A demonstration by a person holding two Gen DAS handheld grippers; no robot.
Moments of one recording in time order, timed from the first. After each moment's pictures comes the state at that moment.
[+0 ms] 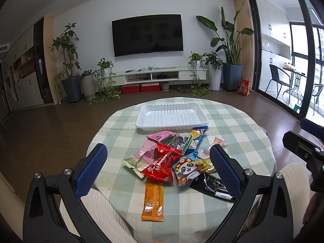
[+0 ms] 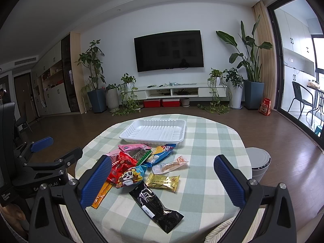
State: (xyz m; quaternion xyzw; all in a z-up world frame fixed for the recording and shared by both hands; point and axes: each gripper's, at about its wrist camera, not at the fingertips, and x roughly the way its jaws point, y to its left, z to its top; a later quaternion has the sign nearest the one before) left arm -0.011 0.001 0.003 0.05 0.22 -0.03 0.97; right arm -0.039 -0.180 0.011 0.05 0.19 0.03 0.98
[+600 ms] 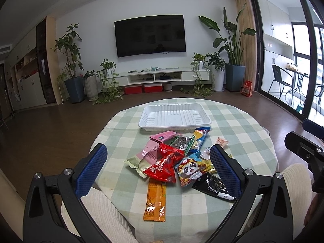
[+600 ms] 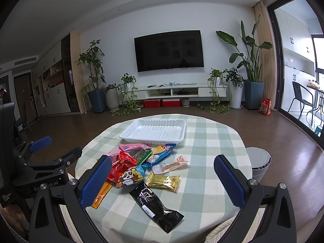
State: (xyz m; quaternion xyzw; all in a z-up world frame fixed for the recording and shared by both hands) left arm -0.012 -0.001 0.003 0.05 0.22 -0.02 0.97; right arm -0.038 -0.180 0.011 0.05 0.20 0.03 0.98
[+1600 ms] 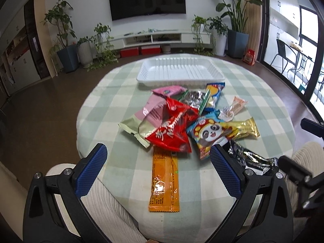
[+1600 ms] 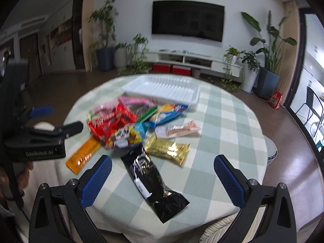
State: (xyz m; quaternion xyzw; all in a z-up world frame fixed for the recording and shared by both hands) left arm 0.061 0.027 -0.088 0.05 0.36 -0.03 0.93; right arm 0.007 -0.136 -0.058 -0.04 0.33 0.07 0.94
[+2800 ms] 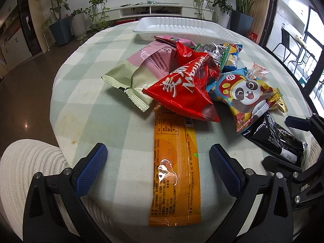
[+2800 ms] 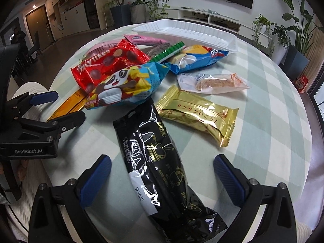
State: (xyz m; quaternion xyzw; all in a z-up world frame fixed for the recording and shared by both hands) left arm 0.119 0.051 -0.188 0.02 0.45 -0.04 0.89; right arm 0.081 -0.124 -0.145 -0.07 0.46 0.13 0.88
